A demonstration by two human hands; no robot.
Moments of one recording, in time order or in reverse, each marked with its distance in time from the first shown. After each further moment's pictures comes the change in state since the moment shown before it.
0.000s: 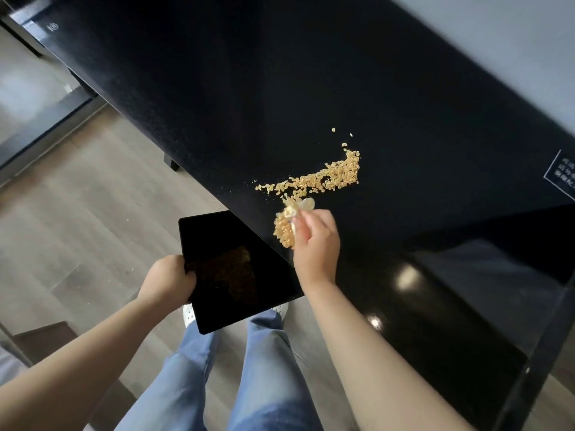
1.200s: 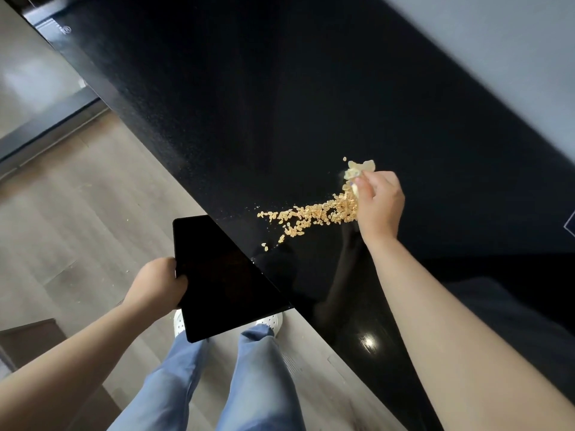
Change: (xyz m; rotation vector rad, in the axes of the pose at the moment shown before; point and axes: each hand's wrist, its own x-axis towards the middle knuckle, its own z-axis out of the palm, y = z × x) left_hand 0.028 0.006 -0.015 -0.017 0.044 -0.035; right_hand 0.155 0.027 -0.033 -0.140 0.032 -0.048
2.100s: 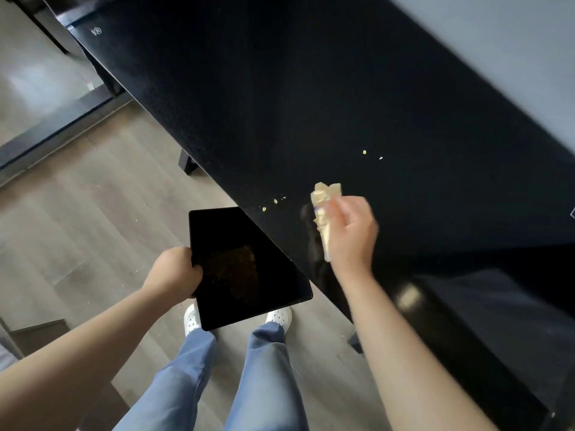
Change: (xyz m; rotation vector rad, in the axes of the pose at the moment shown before) left_hand -0.008 -0.027 -0.016 -0.037 -0.048 0.018; right_hand -0.110 -0.072 0.022 0.293 -0.040 0.092
